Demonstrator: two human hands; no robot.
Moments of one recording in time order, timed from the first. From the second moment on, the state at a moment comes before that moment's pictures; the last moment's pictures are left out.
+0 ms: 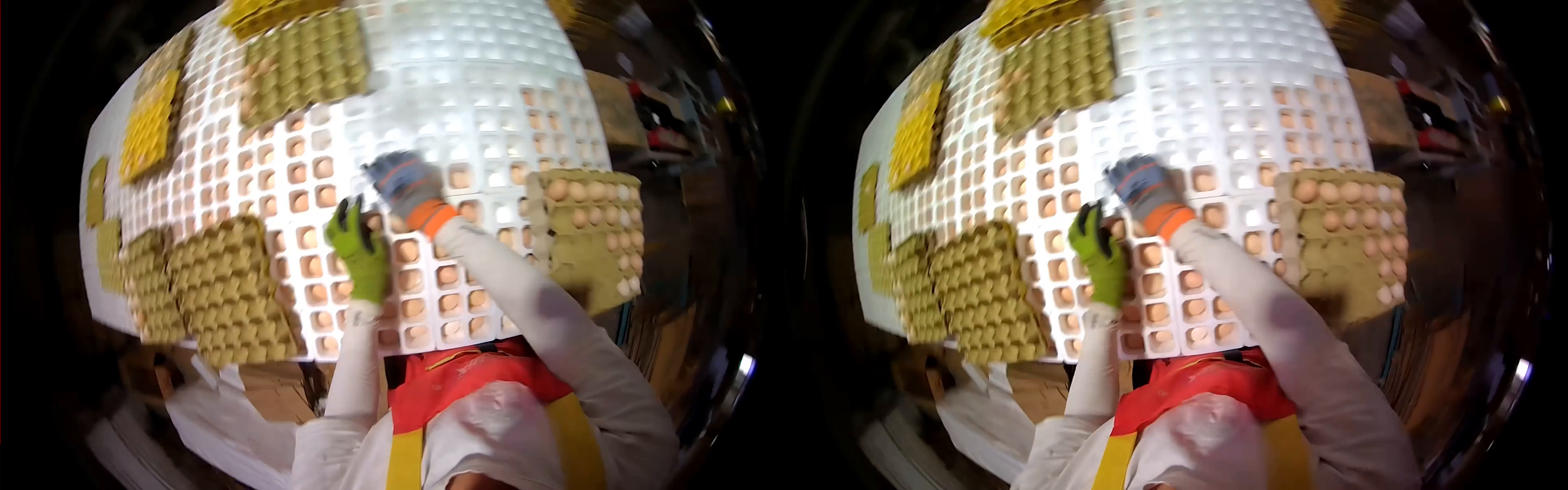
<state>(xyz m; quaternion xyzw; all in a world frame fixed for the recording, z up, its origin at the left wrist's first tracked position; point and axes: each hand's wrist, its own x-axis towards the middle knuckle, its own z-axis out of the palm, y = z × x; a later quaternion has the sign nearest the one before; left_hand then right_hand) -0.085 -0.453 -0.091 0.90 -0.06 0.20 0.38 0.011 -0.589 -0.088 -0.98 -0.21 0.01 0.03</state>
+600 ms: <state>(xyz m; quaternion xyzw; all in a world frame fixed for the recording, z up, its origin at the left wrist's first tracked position) -0.097 -0.490 -0.050 0.92 -0.21 0.11 0.30 -0.229 -0.871 0.034 -0.79 0.19 -0.18 0.55</state>
